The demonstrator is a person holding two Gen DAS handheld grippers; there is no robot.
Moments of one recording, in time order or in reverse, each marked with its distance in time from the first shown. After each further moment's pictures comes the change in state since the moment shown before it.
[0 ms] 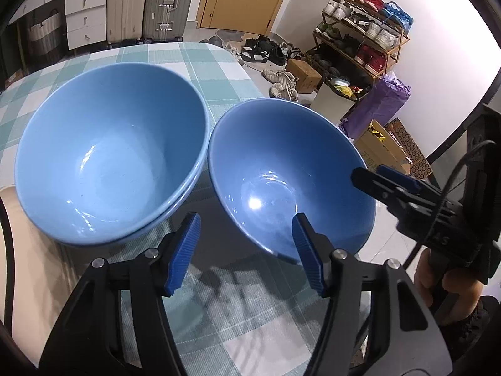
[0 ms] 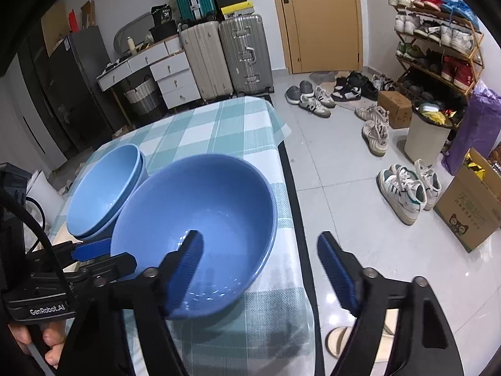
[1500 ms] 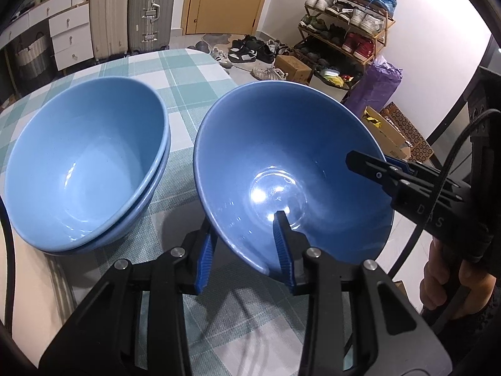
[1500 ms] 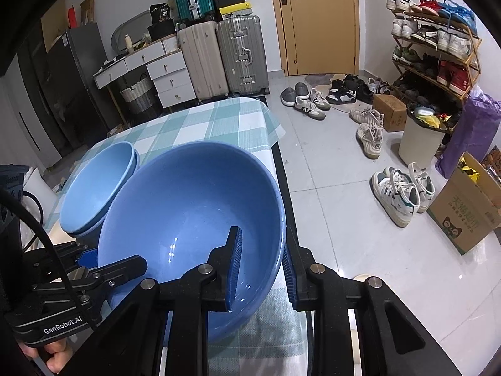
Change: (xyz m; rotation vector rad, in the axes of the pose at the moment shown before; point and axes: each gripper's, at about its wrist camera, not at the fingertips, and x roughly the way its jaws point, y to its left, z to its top) left arm 0.016 -0.028 -0.004 0.119 -0.018 0.012; right arm -0.010 0.002 -0.004 -0.016 -0.025 -0.041
